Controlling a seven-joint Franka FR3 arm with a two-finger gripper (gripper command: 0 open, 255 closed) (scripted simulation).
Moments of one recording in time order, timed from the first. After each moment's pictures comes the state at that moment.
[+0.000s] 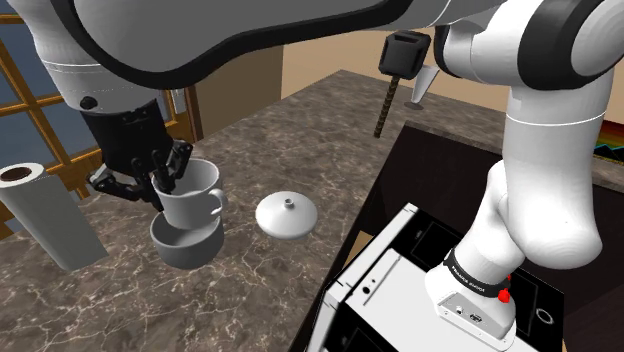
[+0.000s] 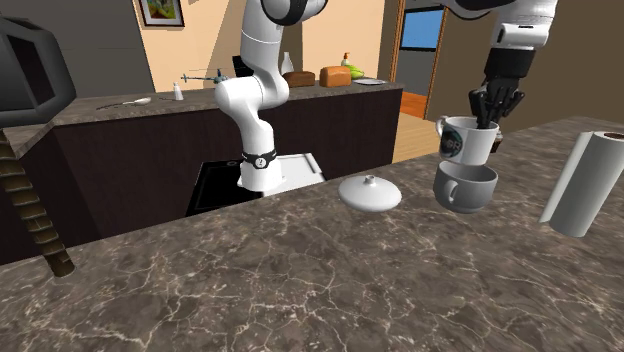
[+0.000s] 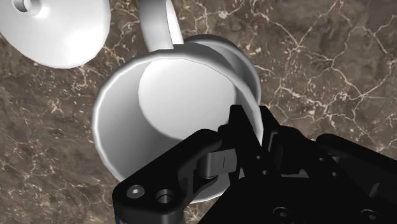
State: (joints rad) arm 0.47 0.43 0.47 -1.39 -0.22 1.73 0.86
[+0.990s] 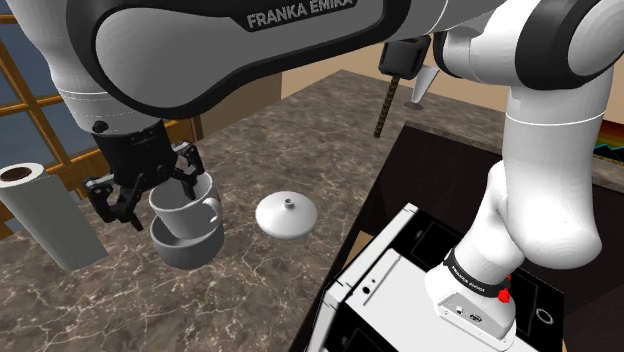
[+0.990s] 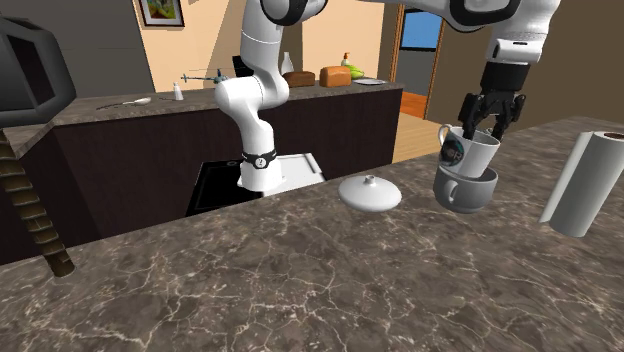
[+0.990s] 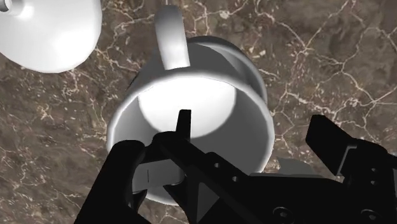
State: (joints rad) arm 0.46 0.44 0.47 -1.46 -0.23 1.80 0.86
